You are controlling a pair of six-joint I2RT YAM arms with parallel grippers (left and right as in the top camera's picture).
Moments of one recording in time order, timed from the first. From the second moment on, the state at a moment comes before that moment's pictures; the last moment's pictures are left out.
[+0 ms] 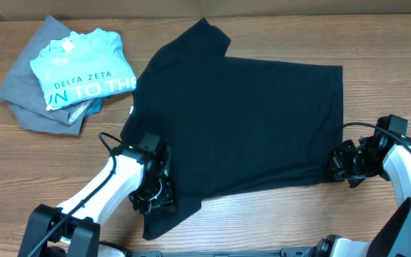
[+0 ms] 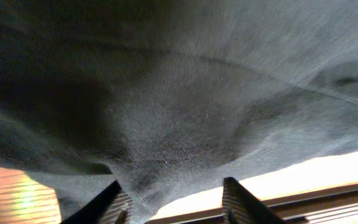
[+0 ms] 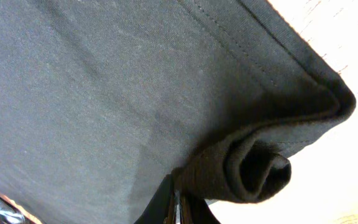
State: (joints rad) left arm -0.36 1.49 0.70 -0.97 0.32 -0.44; right arm -0.42 1.49 0.83 -0.91 -0.41 0.57
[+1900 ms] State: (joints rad) left arm -0.29 1.67 1.21 -0.83 -0.06 -0.28; right arm -0.36 1.49 0.93 -0.51 -0.52 0.53
